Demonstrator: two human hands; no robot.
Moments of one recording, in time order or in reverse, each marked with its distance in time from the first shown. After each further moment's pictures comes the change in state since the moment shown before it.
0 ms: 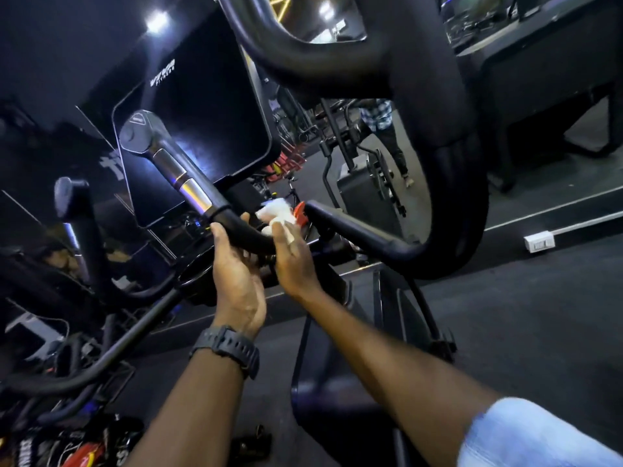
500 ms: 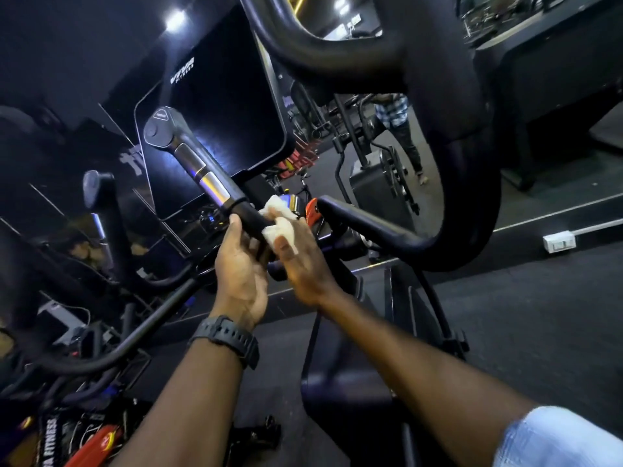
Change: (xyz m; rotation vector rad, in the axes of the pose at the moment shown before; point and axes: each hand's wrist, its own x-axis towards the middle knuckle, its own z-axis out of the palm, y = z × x) left_hand -0.007 0.021 -0.010 0.070 -0.035 -0.046; right_hand -0.018 -0.016 -0.013 -0.071 -0.153 -0.204
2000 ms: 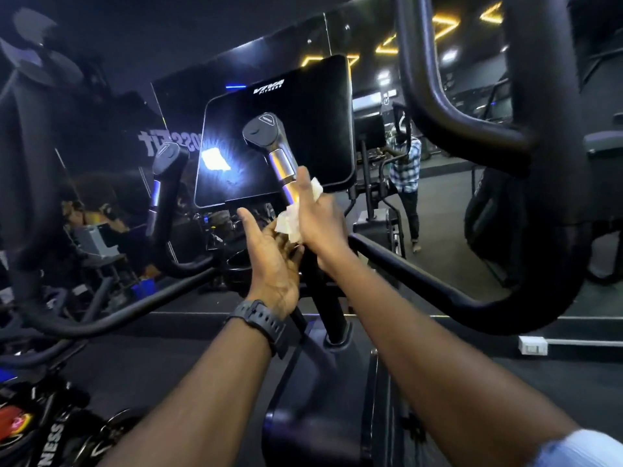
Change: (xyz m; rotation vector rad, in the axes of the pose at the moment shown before) left_hand 0.009 0.023 -0.016 -0.376 0.098 0.020; right_hand 0.081 -0.082 0.042 -0.391 -0.023 0.393
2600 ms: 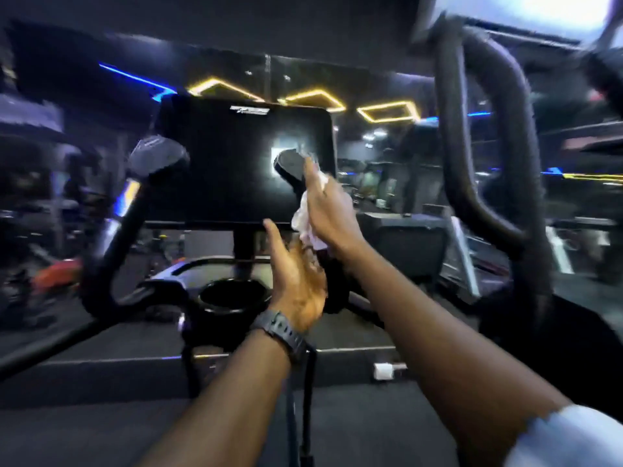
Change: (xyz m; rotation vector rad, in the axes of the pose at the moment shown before) left_hand 0.053 0.017 -0.001 -0.401 -0.403 -0.315; right_hand 0.042 -0.074 0.028 -0.449 0.232 -0.212
